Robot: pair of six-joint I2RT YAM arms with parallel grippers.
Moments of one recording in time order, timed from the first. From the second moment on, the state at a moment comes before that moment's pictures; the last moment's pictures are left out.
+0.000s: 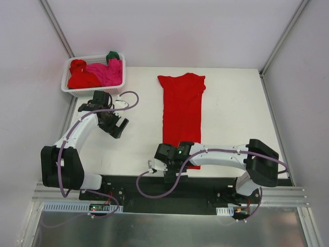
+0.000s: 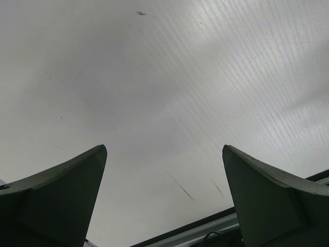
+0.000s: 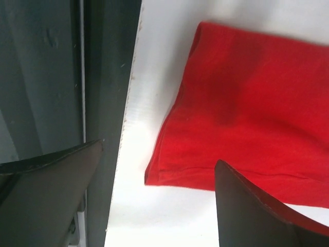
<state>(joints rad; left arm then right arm) -0.08 1.37 1.00 -0.84 0.18 0.50 1.30 1.60 1.07 -0.88 0.09 -0.45</state>
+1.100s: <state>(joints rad) -0.08 1.40 1.10 -0.94 0.09 0.56 1.23 1.68 1.00 -0.73 0.18 -0.38</state>
